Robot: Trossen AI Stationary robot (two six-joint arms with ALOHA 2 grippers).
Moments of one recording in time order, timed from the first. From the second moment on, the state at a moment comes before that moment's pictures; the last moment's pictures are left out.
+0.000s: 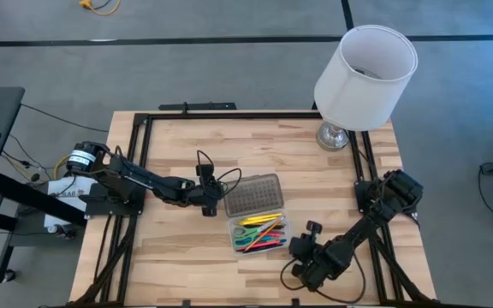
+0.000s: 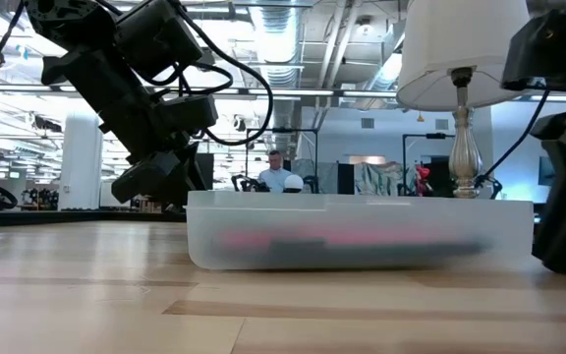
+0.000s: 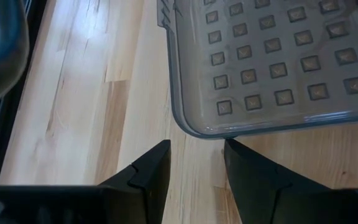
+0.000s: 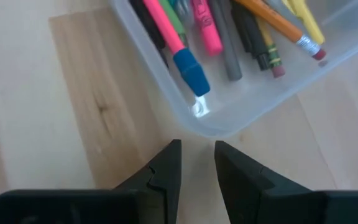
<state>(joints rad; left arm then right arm) -0.15 1.59 0.66 -0.03 -0.56 0.06 0.77 1.93 1.06 -0.63 0.56 1.01</state>
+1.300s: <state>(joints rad) -0.14 1.59 0.66 0.01 -0.54 0.11 0.74 1.93 1.06 -0.63 0.61 0.99</state>
